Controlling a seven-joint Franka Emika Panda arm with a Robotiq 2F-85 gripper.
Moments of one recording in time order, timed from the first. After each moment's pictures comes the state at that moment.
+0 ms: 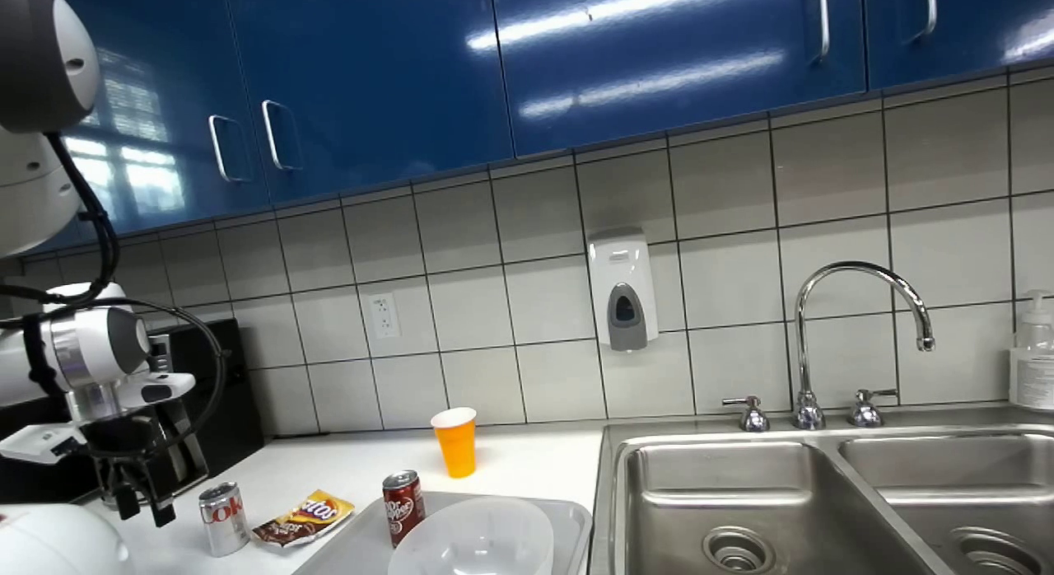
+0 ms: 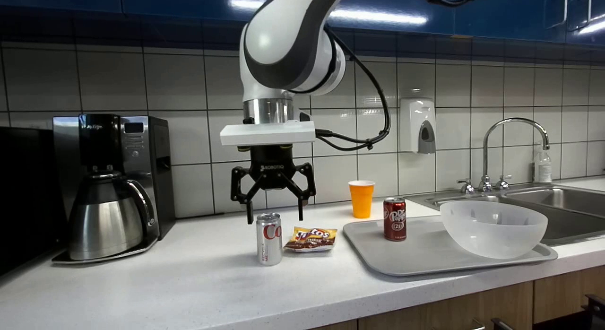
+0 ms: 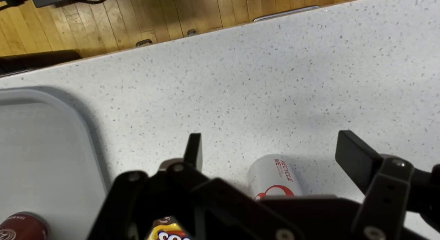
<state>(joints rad) 0.42 0.18 0.37 -2.21 -0.13 2.39 1.00</state>
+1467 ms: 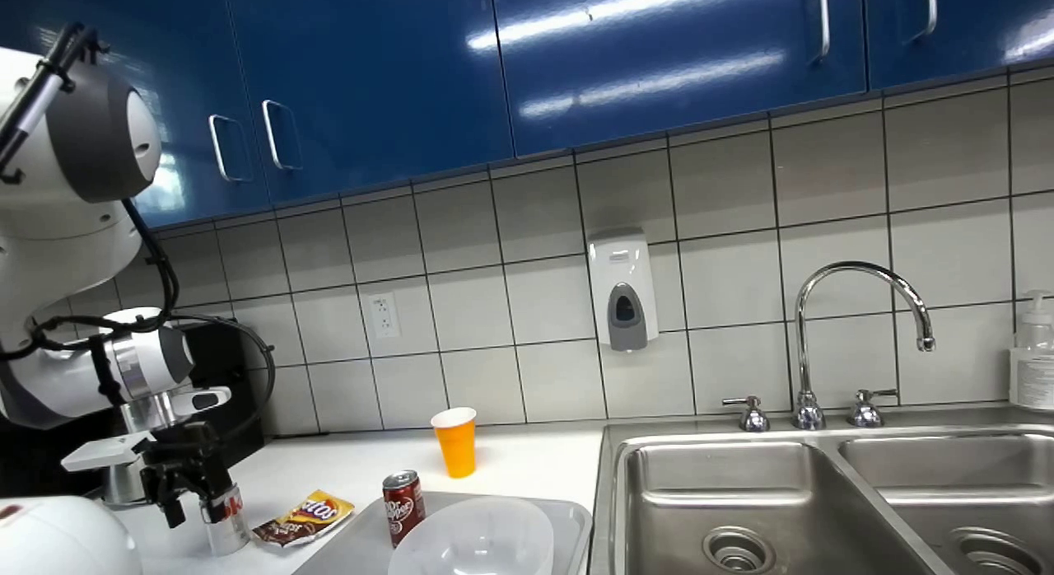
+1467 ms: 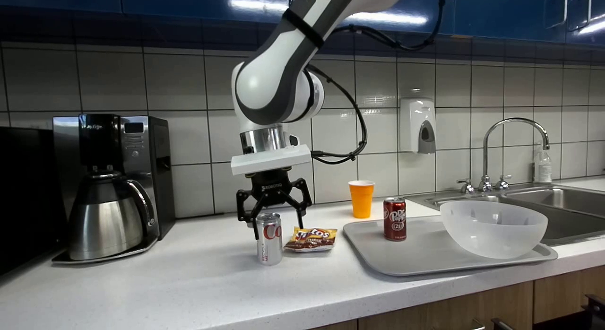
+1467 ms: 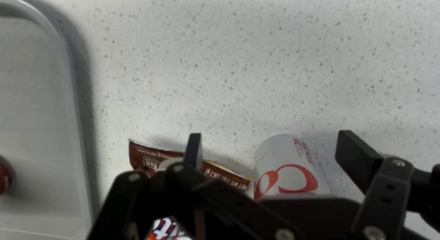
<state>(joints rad) 0.48 0.40 0.25 -2.00 -0.25 2.29 0.87</state>
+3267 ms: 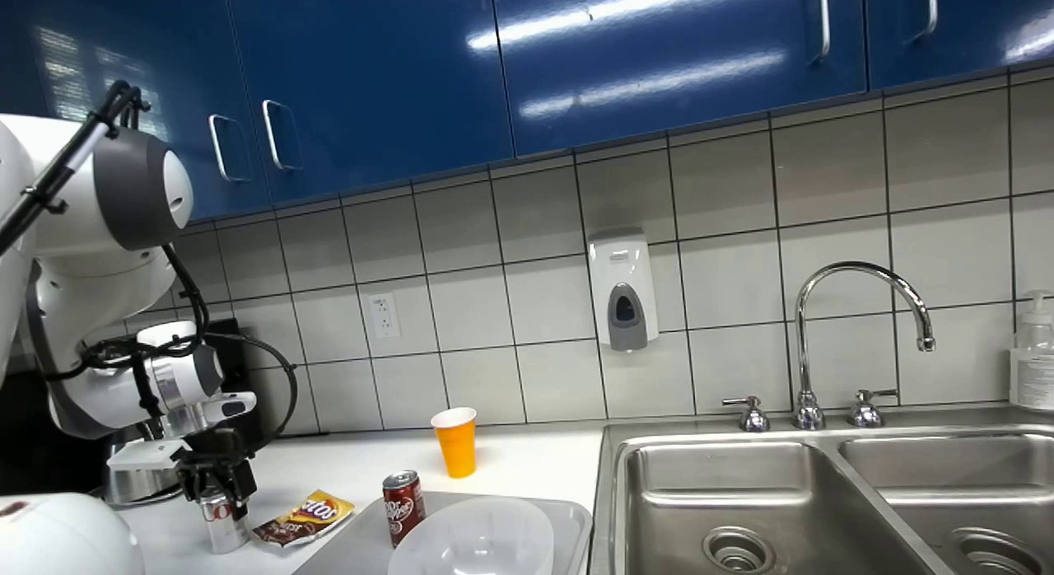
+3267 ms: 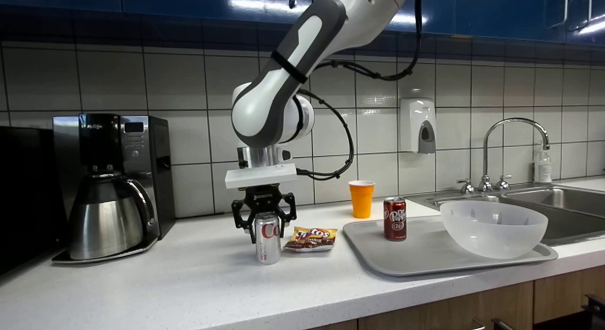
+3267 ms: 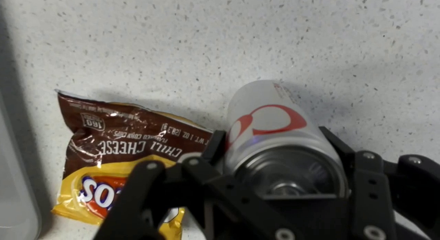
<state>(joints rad) 0.51 0.56 0.18 -1.83 -0.25 2.37 0.87</state>
